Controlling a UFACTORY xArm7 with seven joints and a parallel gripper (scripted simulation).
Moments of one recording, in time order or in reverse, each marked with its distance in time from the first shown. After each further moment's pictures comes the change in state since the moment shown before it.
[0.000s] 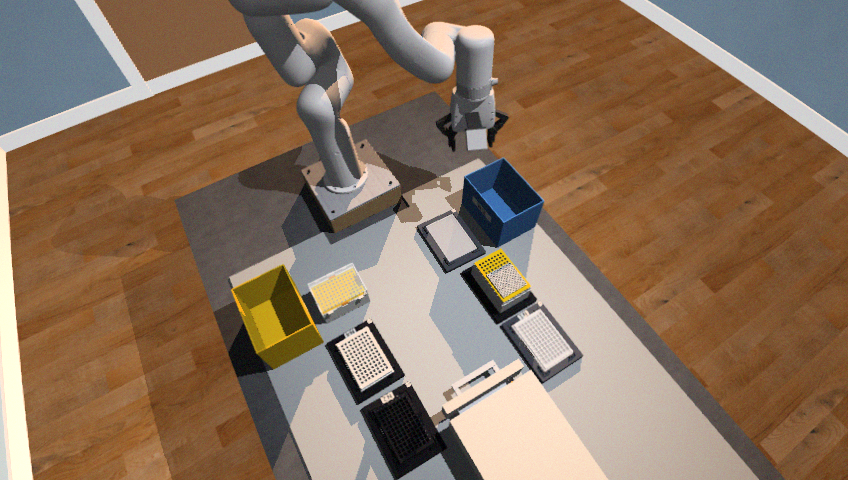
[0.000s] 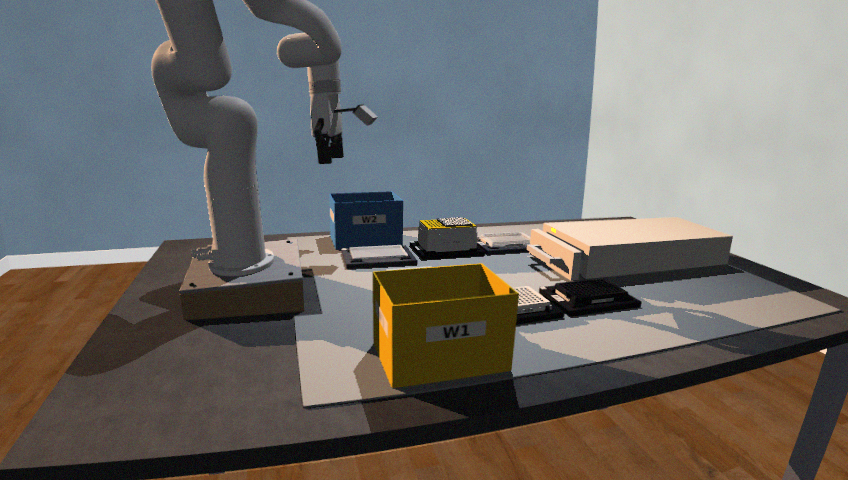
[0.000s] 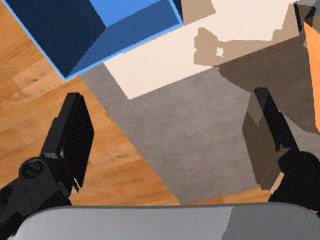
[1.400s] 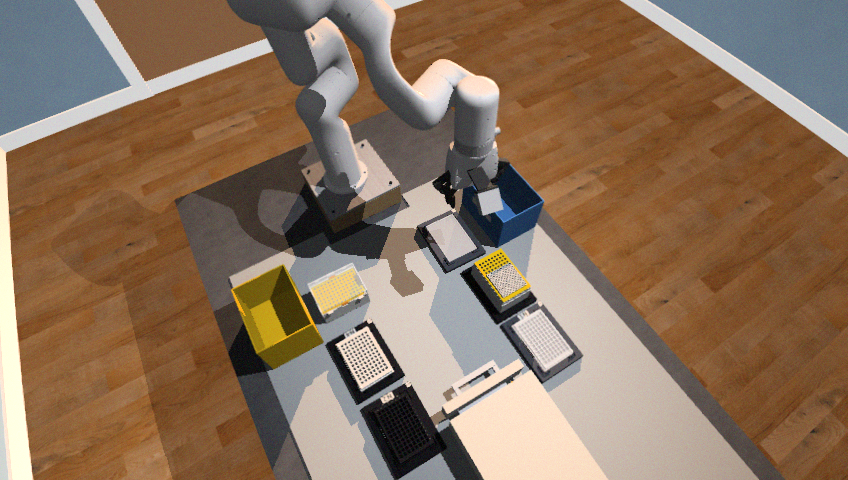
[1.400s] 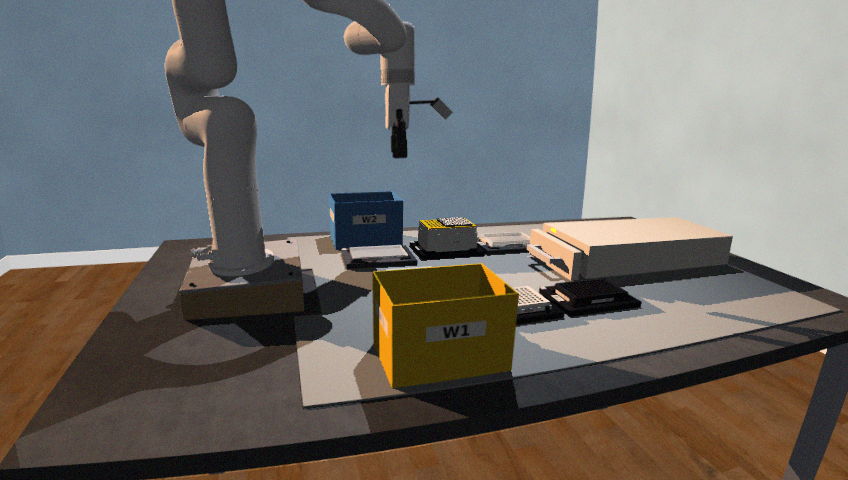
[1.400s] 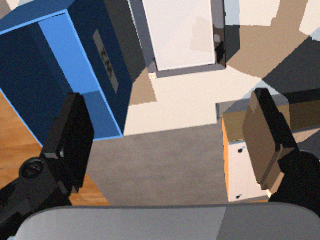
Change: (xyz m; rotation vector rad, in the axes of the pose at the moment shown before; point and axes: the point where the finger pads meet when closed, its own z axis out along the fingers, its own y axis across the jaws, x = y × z) arm 0.176 0.034 -0.011 -0.001 -0.048 -0.245
